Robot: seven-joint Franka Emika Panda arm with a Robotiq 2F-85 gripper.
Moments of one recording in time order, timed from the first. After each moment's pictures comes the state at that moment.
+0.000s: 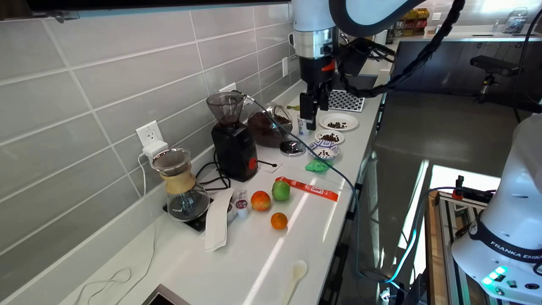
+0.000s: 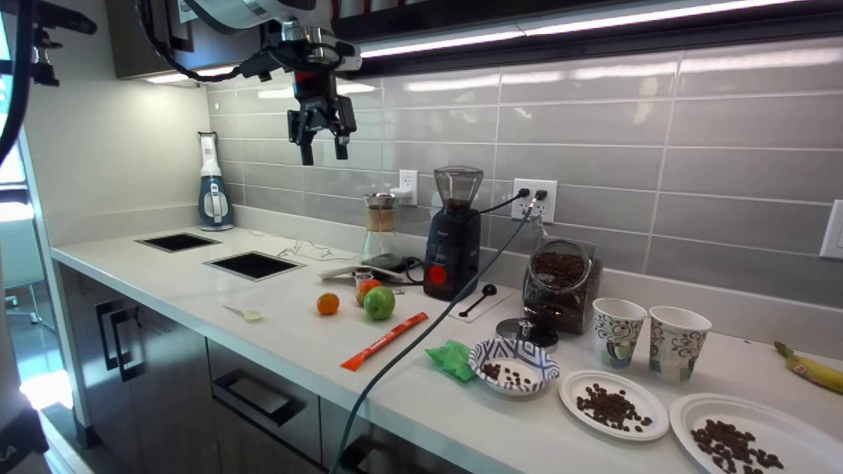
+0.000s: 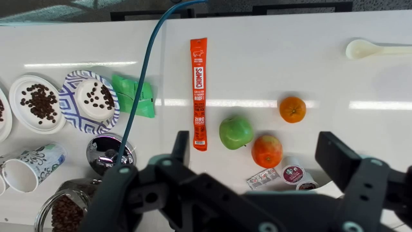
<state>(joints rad) -0.01 -0.31 0.13 -2.18 -0.13 1.86 0.18</state>
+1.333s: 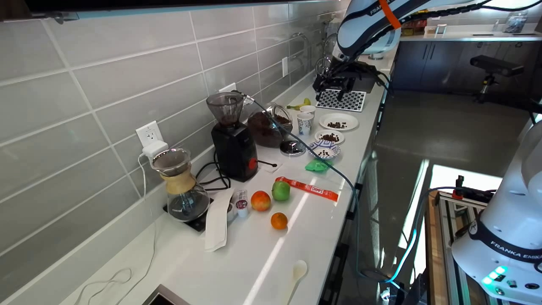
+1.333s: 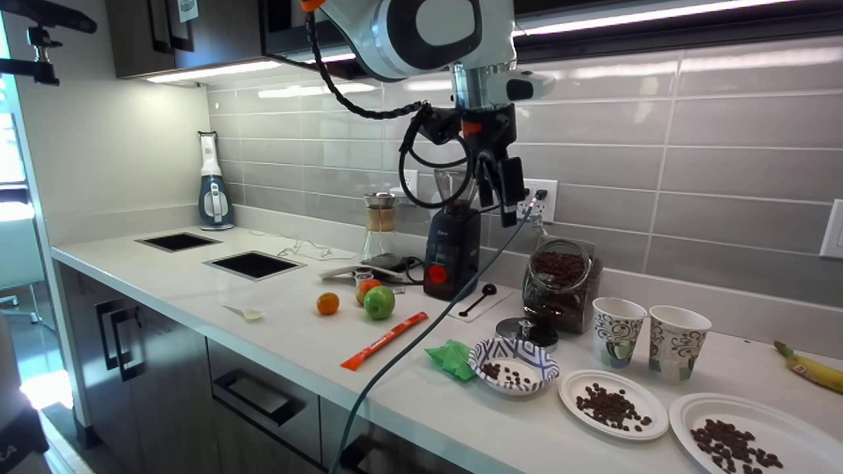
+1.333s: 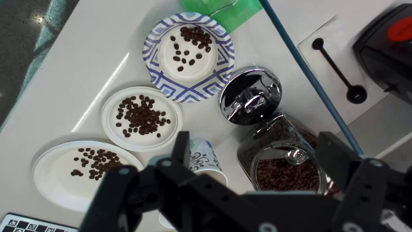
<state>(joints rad) -0.25 -0.07 -0.26 -2.20 0.09 2.43 0.24</state>
